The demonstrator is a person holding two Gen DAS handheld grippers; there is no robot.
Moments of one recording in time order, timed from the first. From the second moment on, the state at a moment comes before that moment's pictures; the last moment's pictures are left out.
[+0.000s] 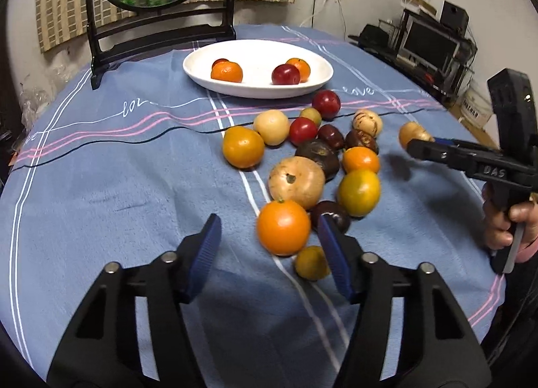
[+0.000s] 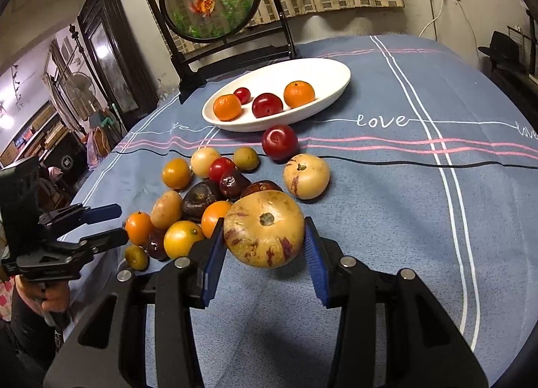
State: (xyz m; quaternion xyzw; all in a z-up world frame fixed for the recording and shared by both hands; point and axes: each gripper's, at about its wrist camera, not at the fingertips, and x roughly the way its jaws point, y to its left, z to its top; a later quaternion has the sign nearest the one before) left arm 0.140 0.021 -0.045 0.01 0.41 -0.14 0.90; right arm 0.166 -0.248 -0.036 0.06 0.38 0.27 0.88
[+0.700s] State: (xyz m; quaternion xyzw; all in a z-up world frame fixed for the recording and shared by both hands) left arm 0.151 0.019 -0.064 -0.03 0.44 -0.18 0.88; right arm 0.160 -0.247 -0.034 0.05 0.37 0.27 0.89
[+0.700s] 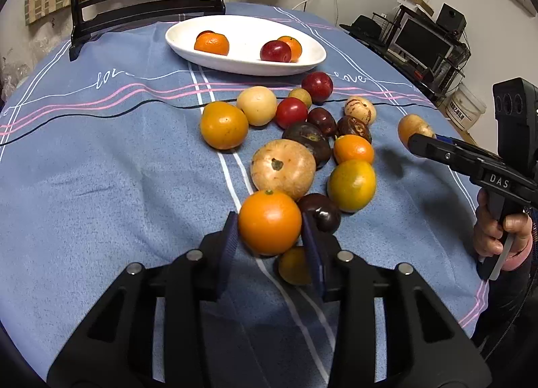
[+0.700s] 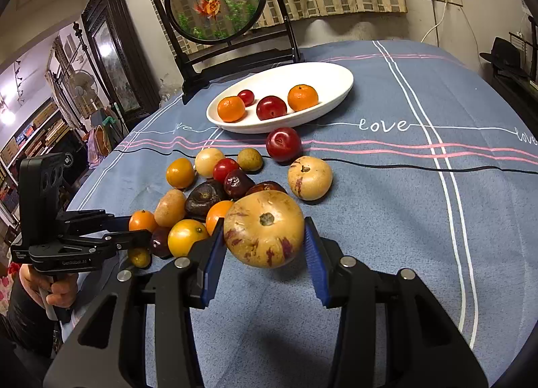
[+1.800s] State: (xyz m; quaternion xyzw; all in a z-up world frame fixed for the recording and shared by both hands) left arm 0.230 0.055 0.079 -0.08 0.33 -0.15 0.93; right arm 0.230 -0.260 0.068 0.12 0.28 0.27 0.91
